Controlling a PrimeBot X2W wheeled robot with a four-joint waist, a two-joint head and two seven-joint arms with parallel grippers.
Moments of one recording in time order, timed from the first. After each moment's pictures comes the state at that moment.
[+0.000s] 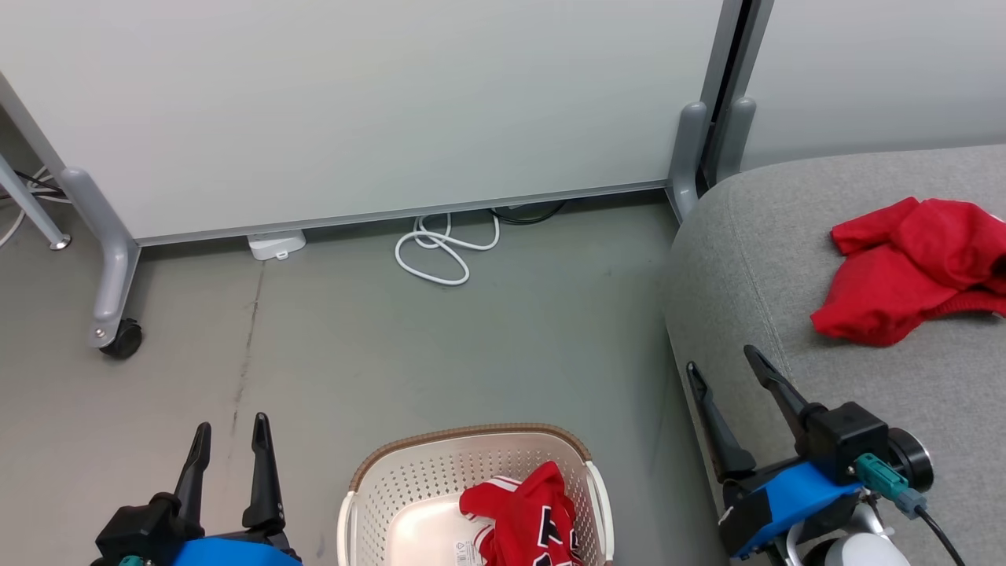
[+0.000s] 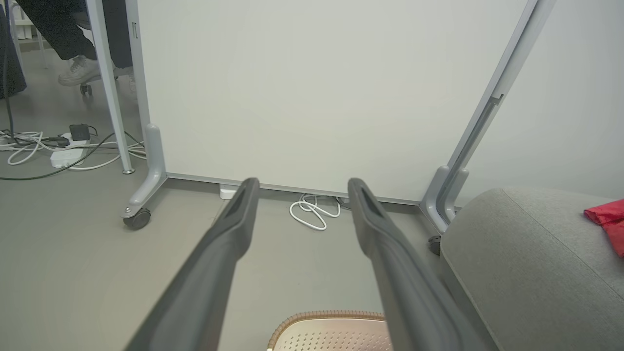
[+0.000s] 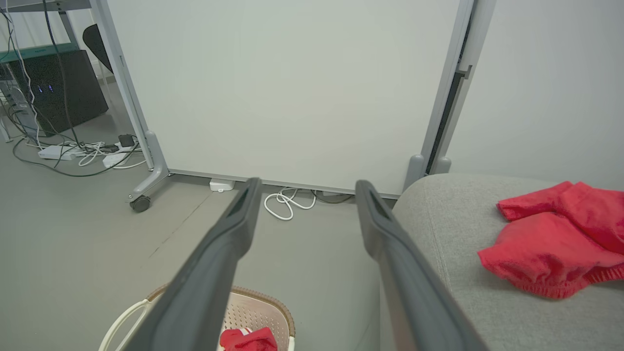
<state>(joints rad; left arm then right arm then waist) 0.02 0.08 0.02 0.29 -0.28 -0.12 -0.26 -0.09 -0.05 0.10 0.13 0.05 0.13 -0.08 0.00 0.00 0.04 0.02</state>
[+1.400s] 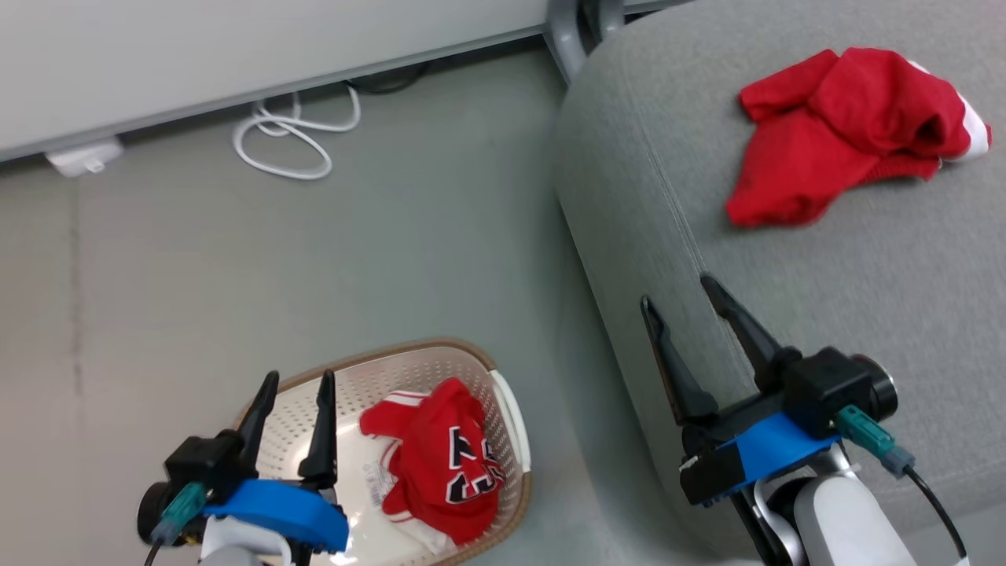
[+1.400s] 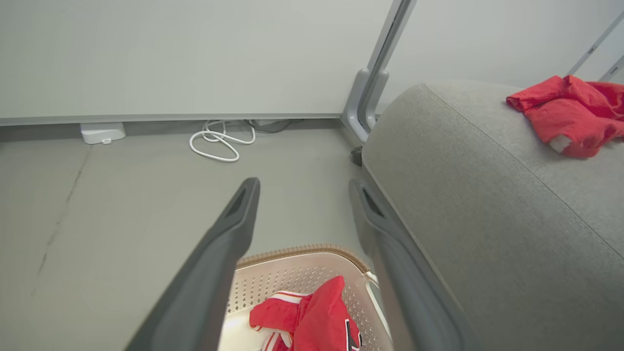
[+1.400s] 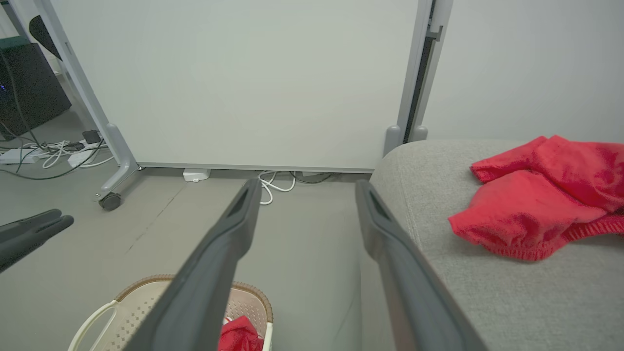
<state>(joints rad) -0.12 0.14 -0.16 0.40 -0.34 -0.13 -0.26 -0.20 -0.05 0.19 0.07 0.10 0.13 -0.09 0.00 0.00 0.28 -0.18</state>
